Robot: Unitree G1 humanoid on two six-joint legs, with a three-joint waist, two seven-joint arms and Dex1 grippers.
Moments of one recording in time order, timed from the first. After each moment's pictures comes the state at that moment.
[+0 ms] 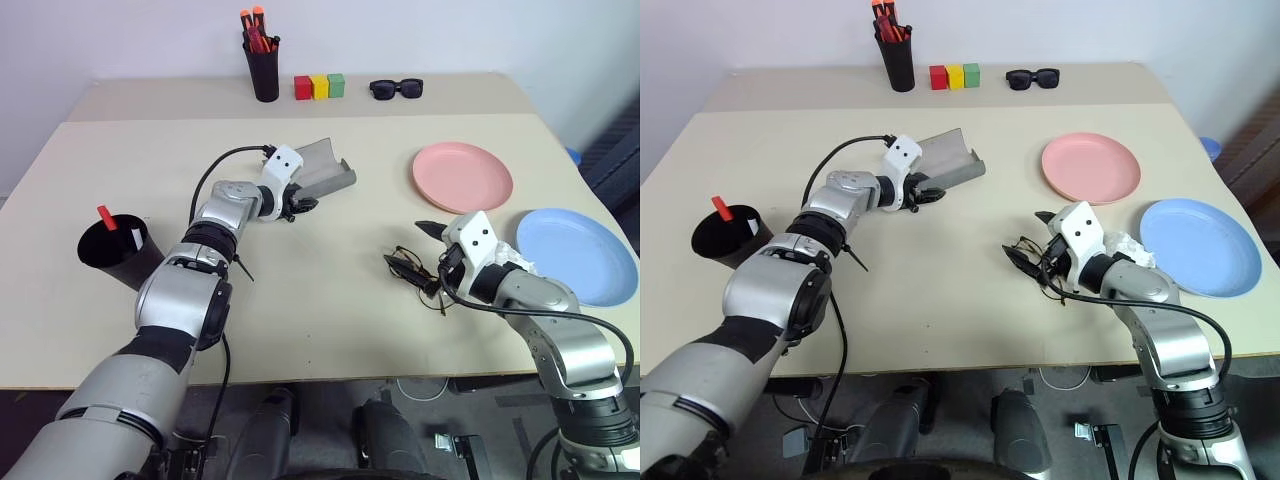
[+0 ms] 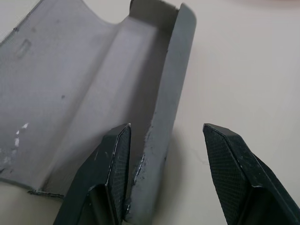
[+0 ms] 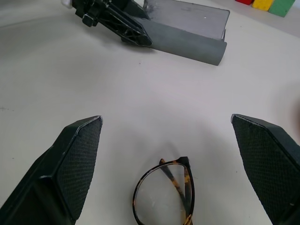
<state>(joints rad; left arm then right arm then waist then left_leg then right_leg) -1.22 0.23 -0.07 1.28 0.09 0.10 -0.74 -0.17 -0.59 -0.05 -0.37 0.33 0.49 0.63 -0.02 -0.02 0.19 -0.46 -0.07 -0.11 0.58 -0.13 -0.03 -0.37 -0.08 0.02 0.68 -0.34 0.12</state>
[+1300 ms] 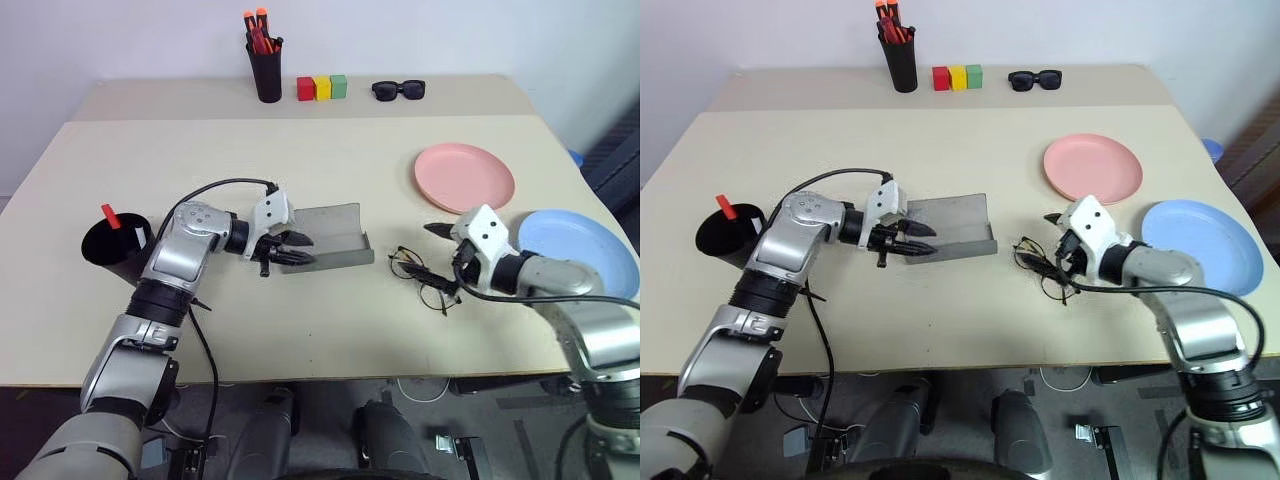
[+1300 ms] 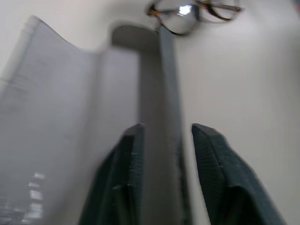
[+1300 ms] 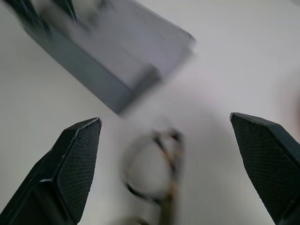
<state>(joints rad) -0.75 0.45 -0.17 0.33 -0.04 0.25 -1.28 -0.25 -0.80 -0.05 -0.30 0.31 0.57 0.78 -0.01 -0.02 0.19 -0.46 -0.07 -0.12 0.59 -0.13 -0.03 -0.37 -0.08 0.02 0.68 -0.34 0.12</state>
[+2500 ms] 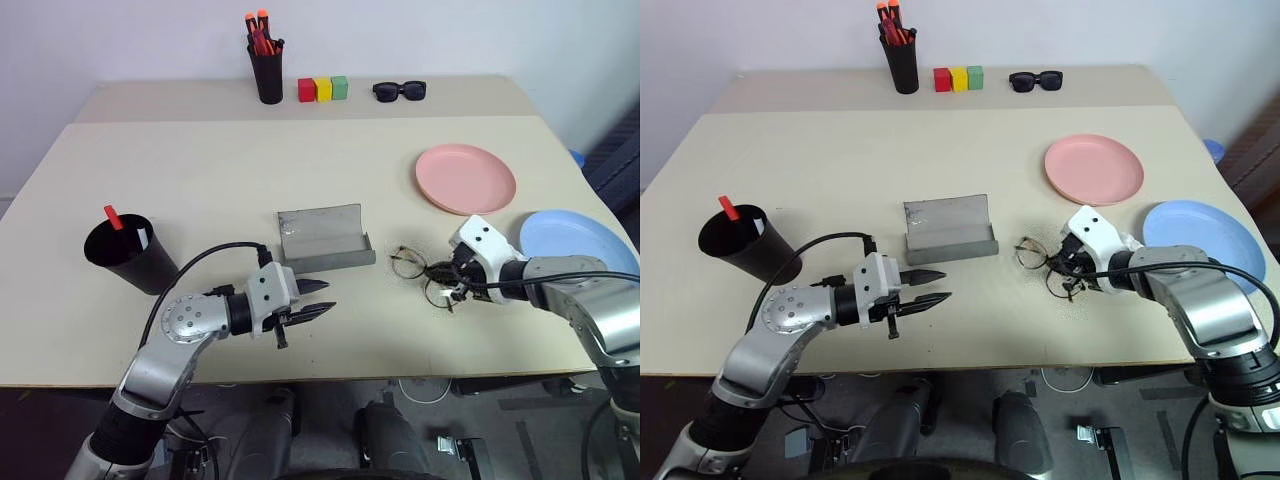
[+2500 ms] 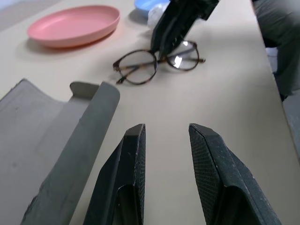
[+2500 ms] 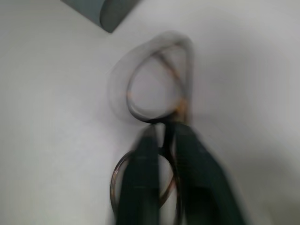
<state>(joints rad) -0.14 0.49 -0.19 -0.44 -0.19 0.32 -0.90 -0.33 -0.89 0.03 -0.31 0.37 0.96 0.78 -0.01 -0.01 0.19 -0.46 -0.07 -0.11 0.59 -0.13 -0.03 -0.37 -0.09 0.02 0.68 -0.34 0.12</state>
